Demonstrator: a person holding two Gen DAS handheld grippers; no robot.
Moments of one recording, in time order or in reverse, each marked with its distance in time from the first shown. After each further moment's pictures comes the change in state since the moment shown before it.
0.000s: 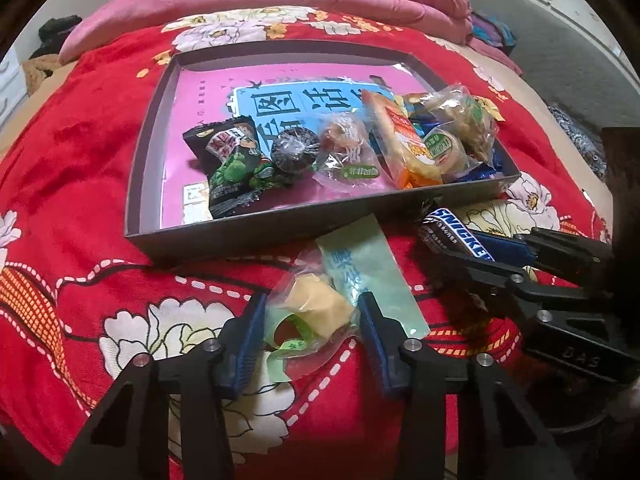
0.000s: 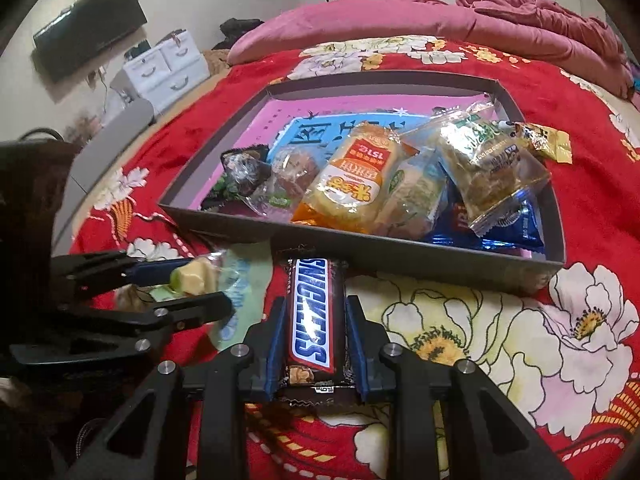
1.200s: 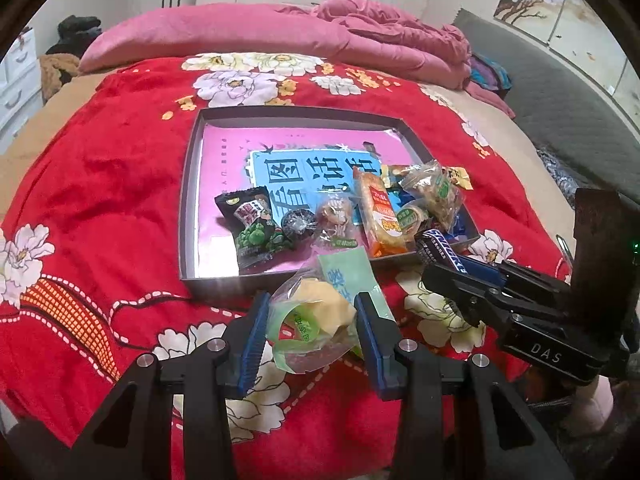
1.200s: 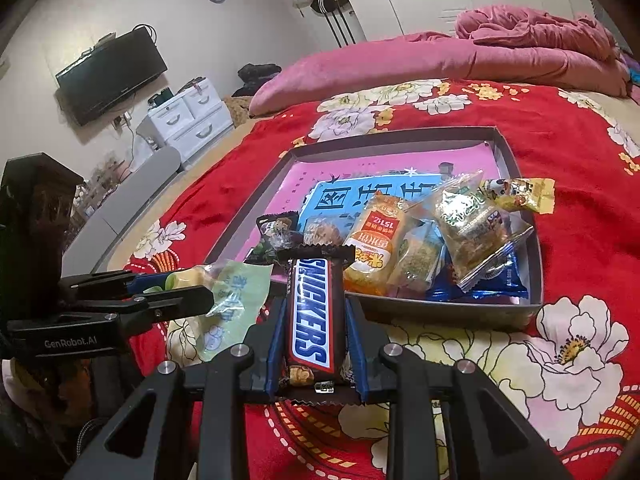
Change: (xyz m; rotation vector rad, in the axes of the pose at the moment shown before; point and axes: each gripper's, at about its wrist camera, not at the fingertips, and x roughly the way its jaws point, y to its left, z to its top) left arm -0.063 0.007 0.017 -0.072 -0.115 -0.044; right arm -0.038 -0.004 0.014 0.040 -0.157 0.094
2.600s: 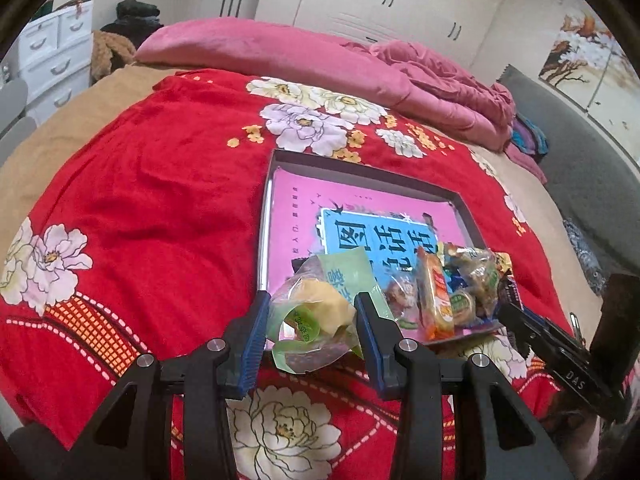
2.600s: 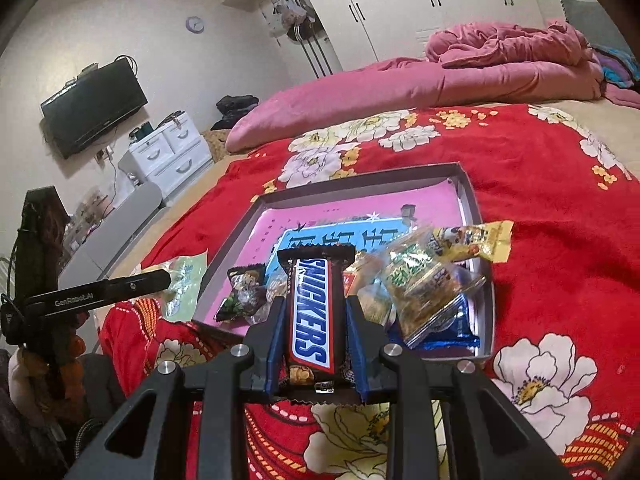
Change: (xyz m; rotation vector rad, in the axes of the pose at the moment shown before) left arm -0.005 0.056 0.036 -0.186 -0.117 0.065; right arm -0.015 -0.022 0.025 0.053 -0.115 -0.064
